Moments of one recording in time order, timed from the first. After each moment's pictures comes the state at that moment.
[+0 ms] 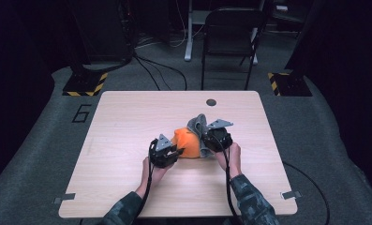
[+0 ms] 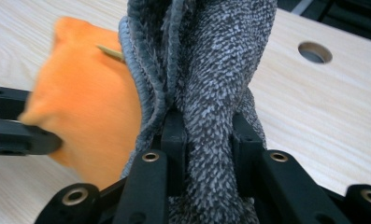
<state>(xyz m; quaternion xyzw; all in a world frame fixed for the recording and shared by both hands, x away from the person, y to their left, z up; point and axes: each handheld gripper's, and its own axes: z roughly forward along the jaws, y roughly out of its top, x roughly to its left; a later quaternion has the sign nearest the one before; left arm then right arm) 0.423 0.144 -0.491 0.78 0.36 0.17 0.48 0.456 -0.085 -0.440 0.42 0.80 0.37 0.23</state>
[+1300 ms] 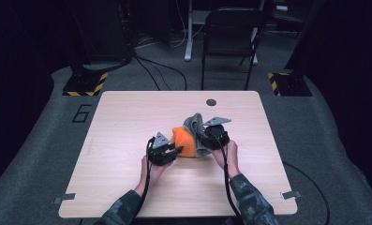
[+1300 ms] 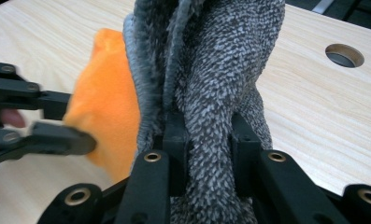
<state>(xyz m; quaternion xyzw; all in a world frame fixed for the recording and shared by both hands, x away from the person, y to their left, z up) 0.430 0.151 -0.491 0.77 0.37 0.17 0.49 0.459 -0.076 -0.431 0.41 0.80 0.39 0.19</state>
